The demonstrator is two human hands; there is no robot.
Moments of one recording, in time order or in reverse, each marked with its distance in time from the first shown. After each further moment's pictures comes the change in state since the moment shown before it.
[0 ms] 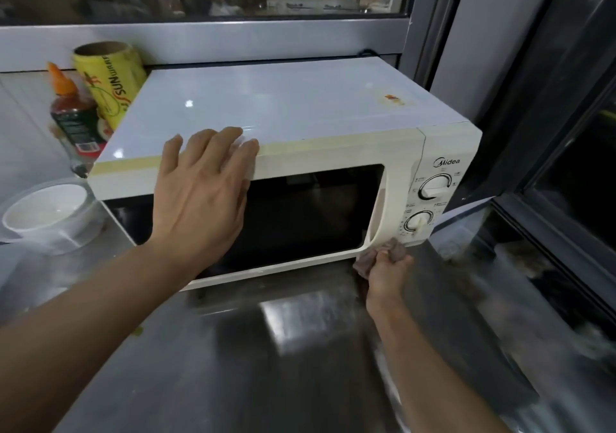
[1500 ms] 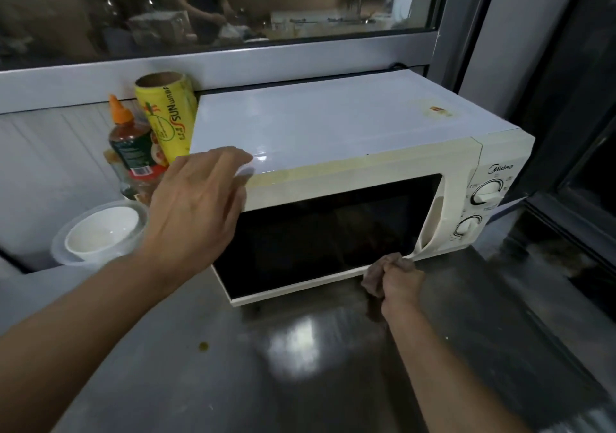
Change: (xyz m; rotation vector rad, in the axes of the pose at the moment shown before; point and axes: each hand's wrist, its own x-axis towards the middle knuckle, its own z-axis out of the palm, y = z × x) left_hand -0.010 -0.092 -0.023 -0.221 0.008 0.106; right_hand -0.051 0.006 0.053 0.016 -0.005 0.132
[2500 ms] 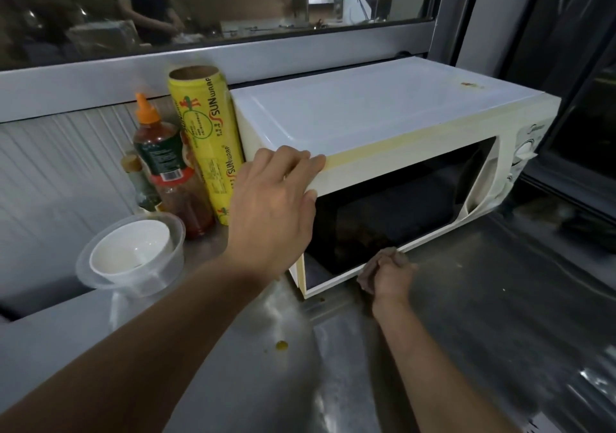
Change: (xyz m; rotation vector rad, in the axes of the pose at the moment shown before) left_hand -0.033 -0.063 0.014 -0.287 0.116 0.158; right_hand -0.090 0.067 0.099 0.162 0.204 -0.125
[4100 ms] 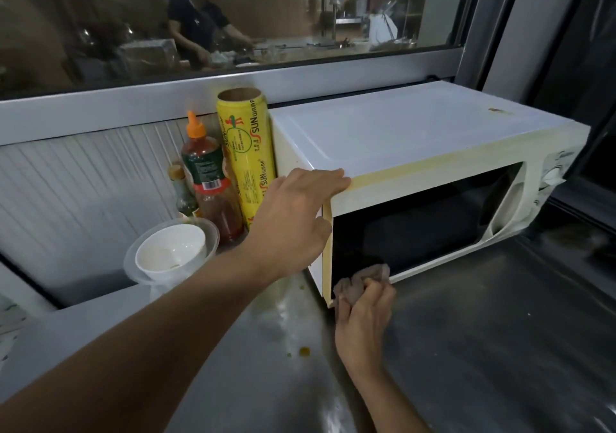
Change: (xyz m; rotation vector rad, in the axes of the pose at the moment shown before) left_hand 0.002 -0.015 -0.030 -0.184 -0.284 -0.071; right_hand -0.094 0.029 0.008 -0.780 -0.167 -0.702
